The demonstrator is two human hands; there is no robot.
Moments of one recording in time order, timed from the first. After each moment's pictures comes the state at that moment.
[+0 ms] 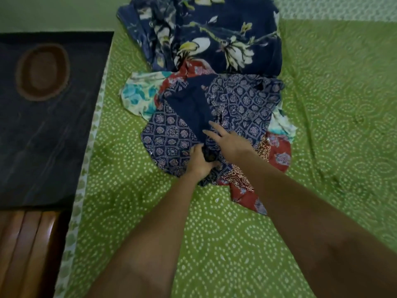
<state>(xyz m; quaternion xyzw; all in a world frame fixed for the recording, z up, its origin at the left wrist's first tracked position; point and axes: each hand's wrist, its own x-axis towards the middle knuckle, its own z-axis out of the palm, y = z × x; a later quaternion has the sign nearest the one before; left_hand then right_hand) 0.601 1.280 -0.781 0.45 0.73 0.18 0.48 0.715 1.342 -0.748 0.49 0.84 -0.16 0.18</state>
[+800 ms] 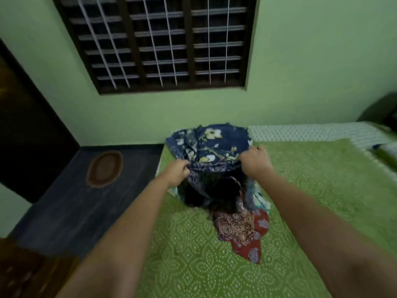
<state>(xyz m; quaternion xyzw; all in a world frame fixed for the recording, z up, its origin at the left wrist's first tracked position) 0.505 1.212 -0.329 0.70 0.66 0.14 0.23 0.749 1.271 -0.322 0.54 0.83 0.10 0.07</state>
